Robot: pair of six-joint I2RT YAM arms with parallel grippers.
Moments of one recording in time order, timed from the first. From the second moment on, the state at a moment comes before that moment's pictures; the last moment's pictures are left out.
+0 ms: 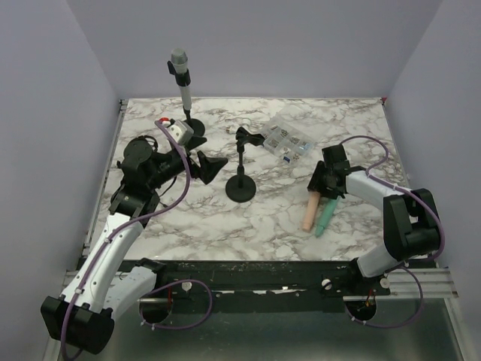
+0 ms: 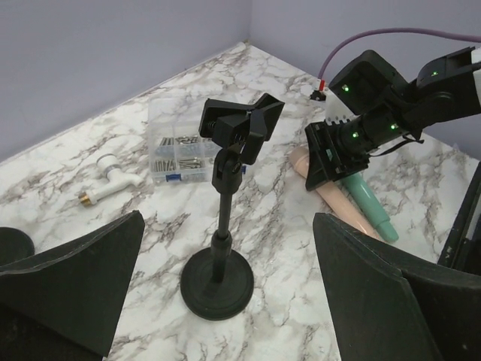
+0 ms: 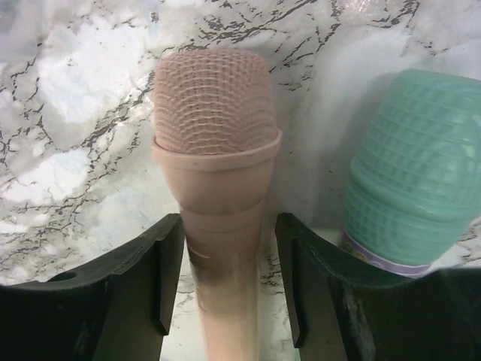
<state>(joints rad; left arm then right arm) -0.31 0.90 0.88 0.02 0.59 -0.07 0.22 1.55 0.82 -0.32 0.11 0.59</state>
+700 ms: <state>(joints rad) -0.32 1.14 1.13 0.00 0.60 -0.72 0.22 1.34 0.88 -0.37 0.03 0.51</state>
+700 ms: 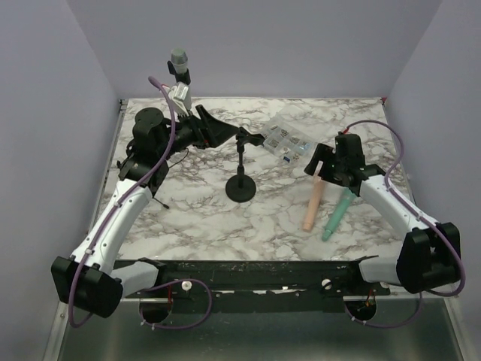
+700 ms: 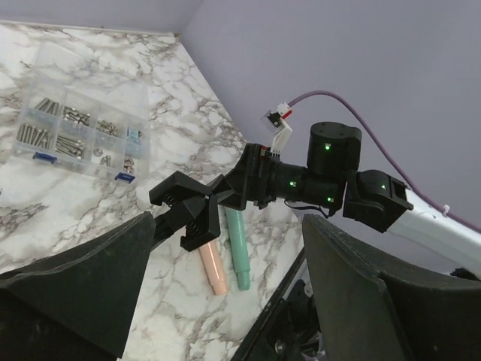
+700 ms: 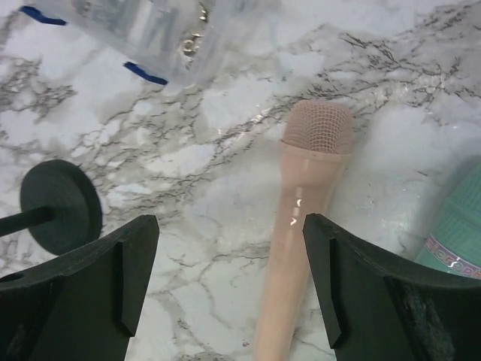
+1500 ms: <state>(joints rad) -0.38 1.32 1.18 -0.08 0.55 -0.77 0.22 1.17 0.90 -0.39 -0.07 0.47</state>
